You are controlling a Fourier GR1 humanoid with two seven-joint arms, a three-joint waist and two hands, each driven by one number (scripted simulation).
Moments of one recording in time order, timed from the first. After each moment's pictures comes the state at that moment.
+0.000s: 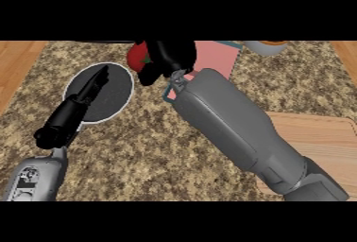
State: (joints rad) left arm -0.26 0.20 0.02 -1.54 -0.16 -0.25 -0.04; right arm -1.19 -0.02 0.45 -0.96 0.73 -0.26 0.53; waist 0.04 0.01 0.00
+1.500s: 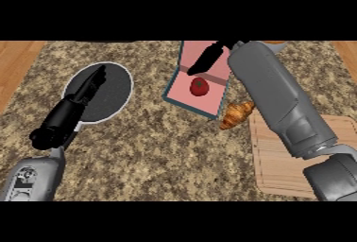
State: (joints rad) left arm -0.26 0.21 0.04 -1.54 -0.17 -0.26 -0.06; right arm -1.29 -0.14 0.06 -0.39 0.40 0.12 -0.15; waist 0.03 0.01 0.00
